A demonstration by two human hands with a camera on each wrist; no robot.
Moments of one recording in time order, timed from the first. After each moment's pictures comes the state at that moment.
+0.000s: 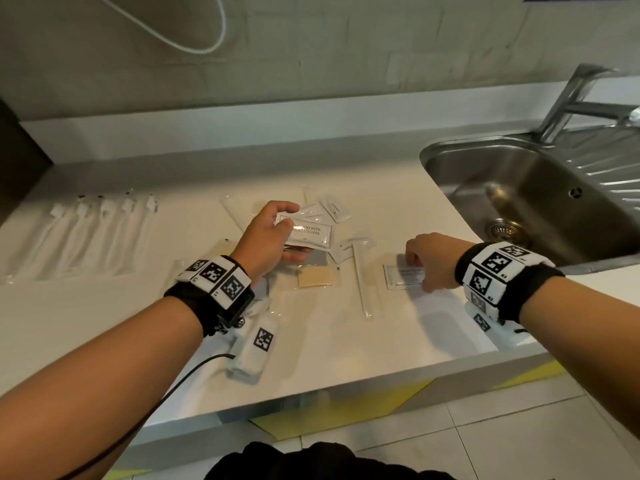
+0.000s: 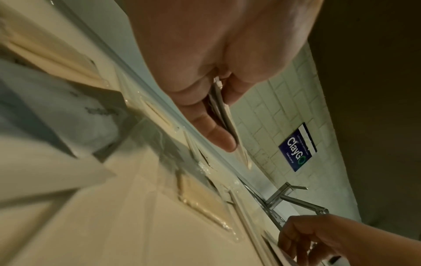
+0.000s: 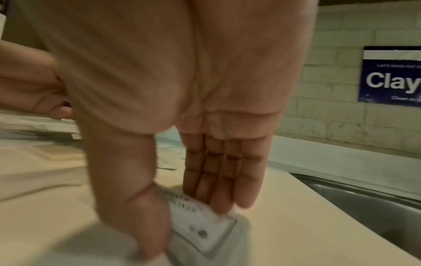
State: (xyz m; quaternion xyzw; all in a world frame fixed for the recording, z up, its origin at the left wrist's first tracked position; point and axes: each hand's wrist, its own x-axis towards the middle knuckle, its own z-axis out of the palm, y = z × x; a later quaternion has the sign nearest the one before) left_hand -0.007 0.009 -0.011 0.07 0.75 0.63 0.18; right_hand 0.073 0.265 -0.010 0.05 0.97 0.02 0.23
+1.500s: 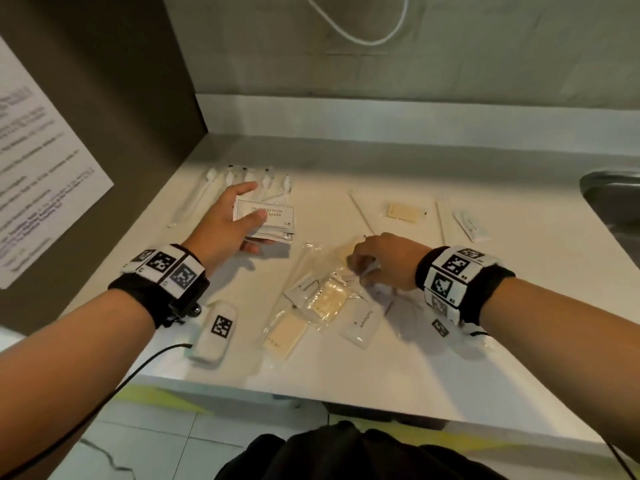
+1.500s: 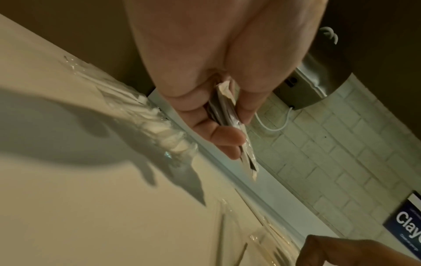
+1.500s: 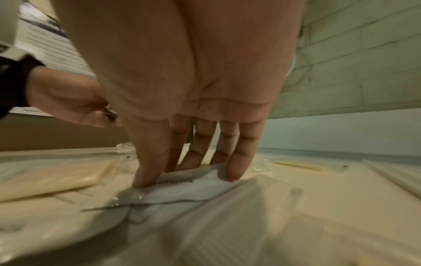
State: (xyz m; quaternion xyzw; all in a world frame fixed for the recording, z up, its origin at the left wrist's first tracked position) left_hand -0.030 -0.222 0.000 -0.04 0.78 0.62 0.05; right_hand -0.022 0.044 -0.012 -0.22 0.95 -0.09 0.20
